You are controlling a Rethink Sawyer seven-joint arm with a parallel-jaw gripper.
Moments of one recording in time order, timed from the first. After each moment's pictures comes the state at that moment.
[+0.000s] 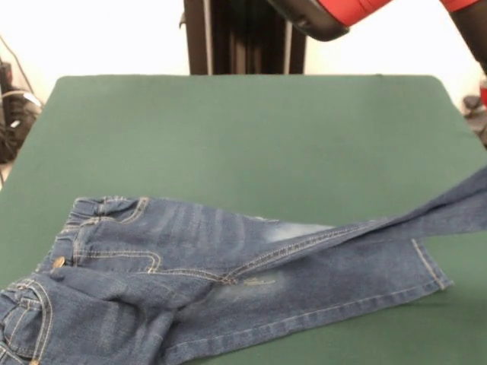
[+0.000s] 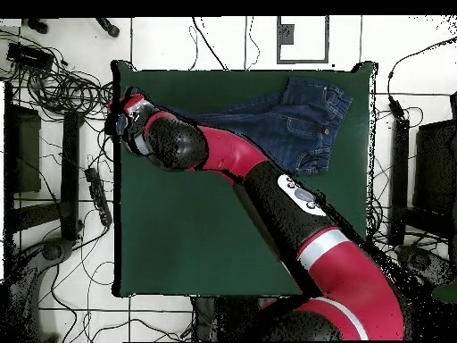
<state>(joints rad) -0.43 -0.48 0.75 1.62 0.04 0.22 2.54</state>
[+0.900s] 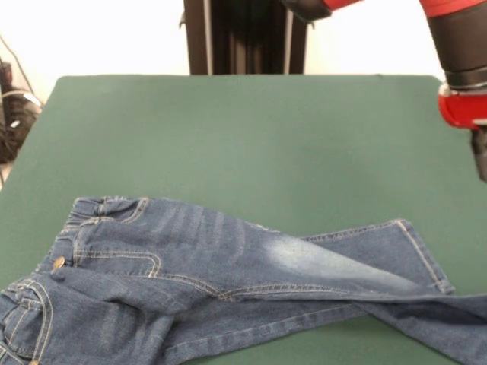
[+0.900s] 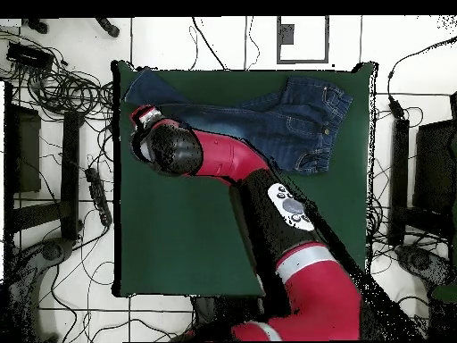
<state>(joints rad) -0.26 -0.54 0.46 1.57 0.08 0.30 2.54</state>
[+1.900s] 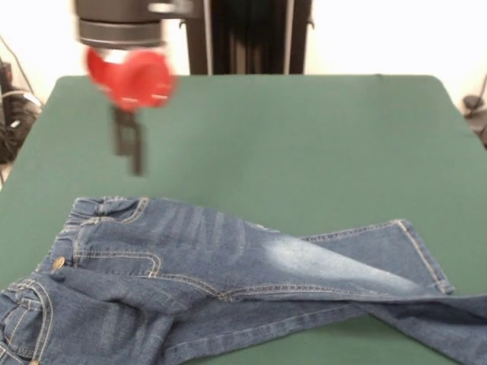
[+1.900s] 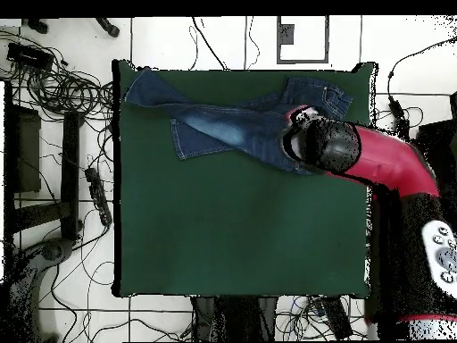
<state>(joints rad) -0.48 -0.62 0.16 1.37 -0.18 0.59 2.54</state>
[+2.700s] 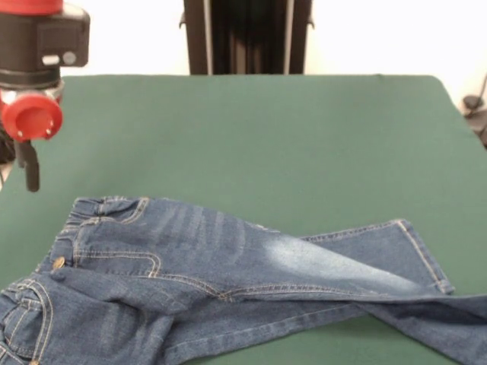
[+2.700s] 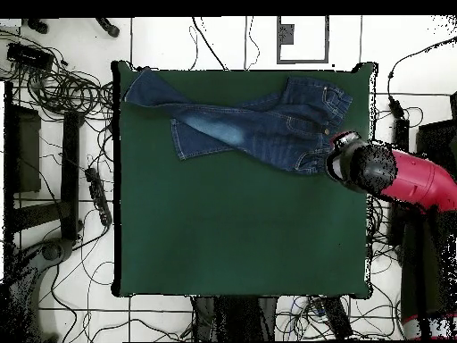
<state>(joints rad) -0.59 -0.52 0.13 1.31 -0.36 0.55 2.54</state>
